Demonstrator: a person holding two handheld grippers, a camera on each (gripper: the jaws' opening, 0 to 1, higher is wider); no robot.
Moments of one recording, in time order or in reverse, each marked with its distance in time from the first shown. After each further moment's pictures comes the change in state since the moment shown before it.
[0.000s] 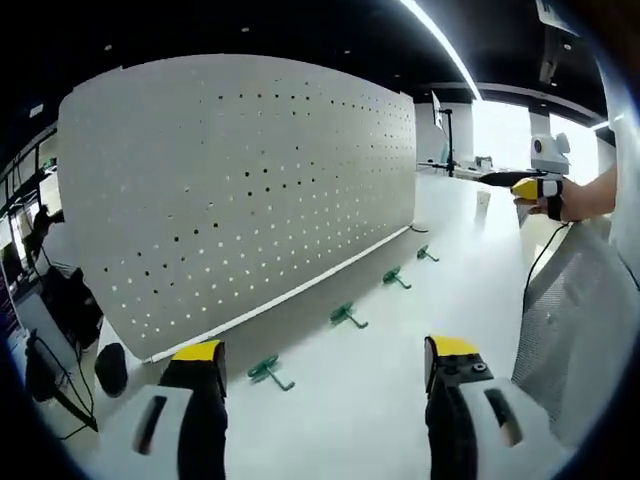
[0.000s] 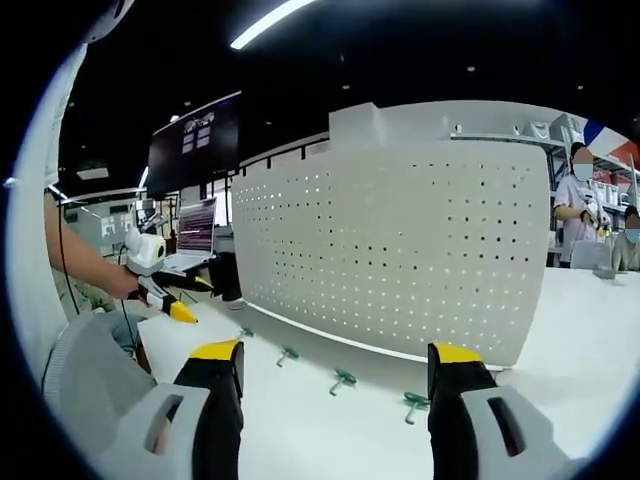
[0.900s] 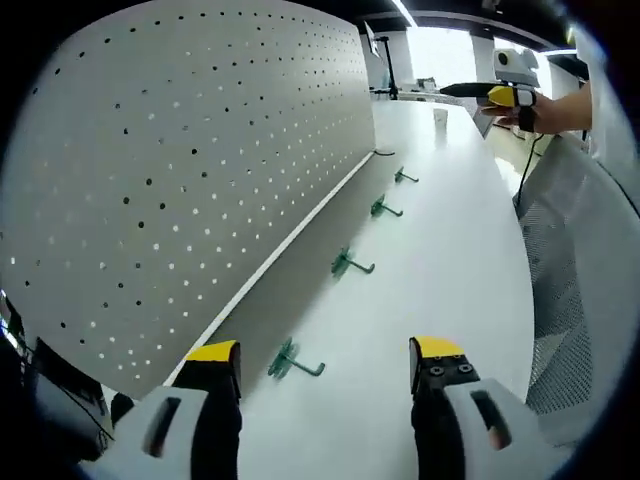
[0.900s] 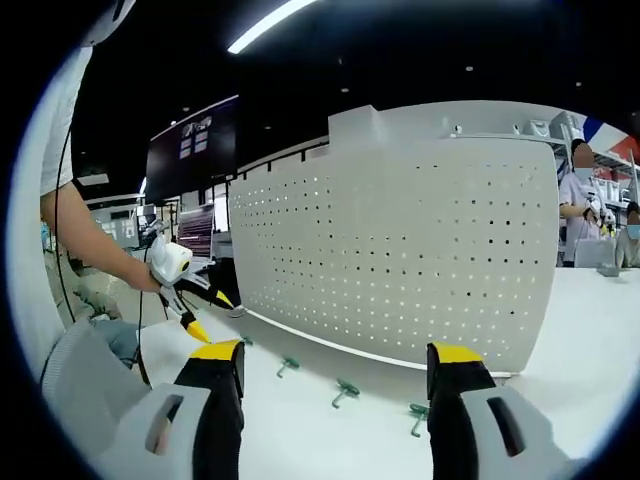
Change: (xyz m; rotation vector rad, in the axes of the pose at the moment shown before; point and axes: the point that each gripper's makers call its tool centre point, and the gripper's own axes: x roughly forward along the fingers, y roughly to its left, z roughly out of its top) left arm 0.037 0.021 -0.030 0.262 0.259 -0.170; right arm 0.019 -0.001 0.004 0.016 -0.015 0.008
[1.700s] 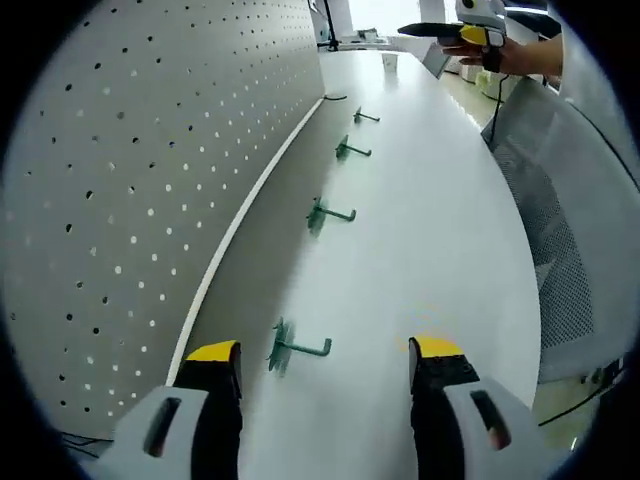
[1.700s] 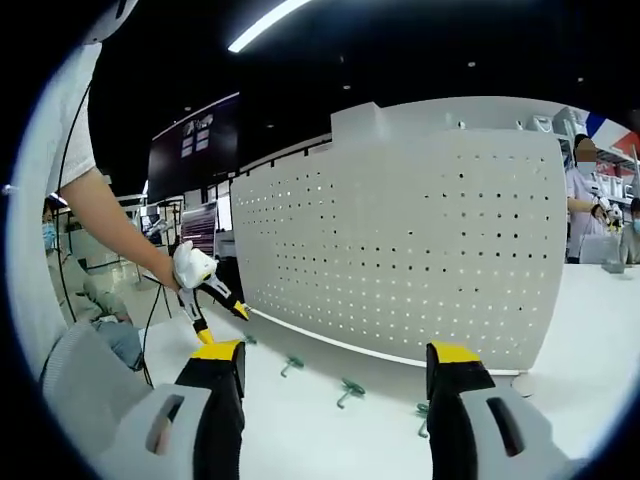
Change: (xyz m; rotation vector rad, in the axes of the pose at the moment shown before) left arm 0.028 0.008 -0.031 0.188 0.217 -0.208; right arm 0.008 0.004 -0.005 0.011 0.009 0.020
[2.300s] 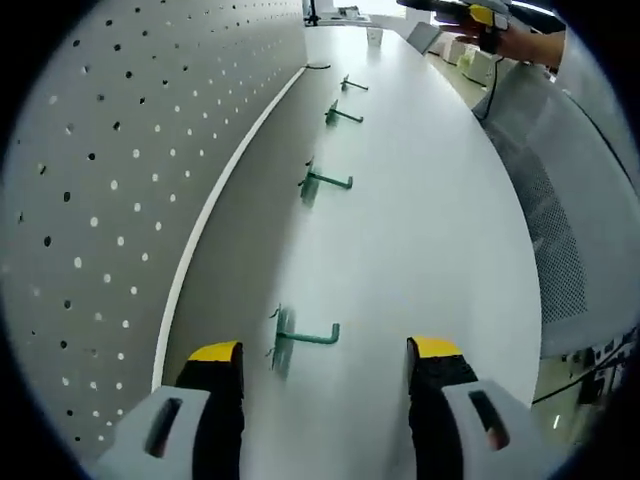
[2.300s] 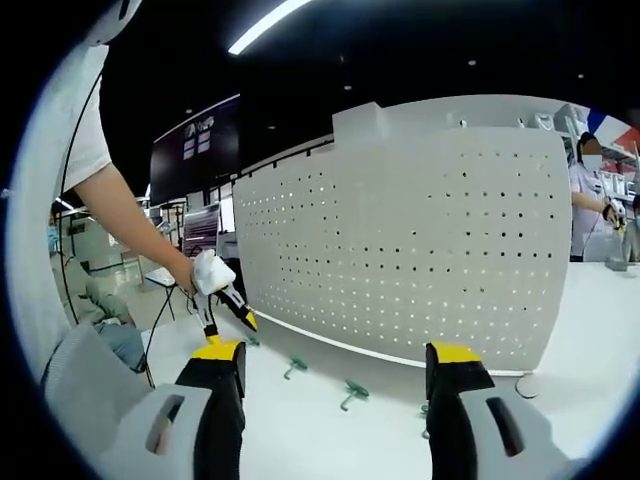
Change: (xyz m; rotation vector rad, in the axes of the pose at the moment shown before) left arm 0.020 0.007 -0.019 0.017 0.122 -0.124; right arm 0.003 0.001 0.001 0.007 -0.001 0.013
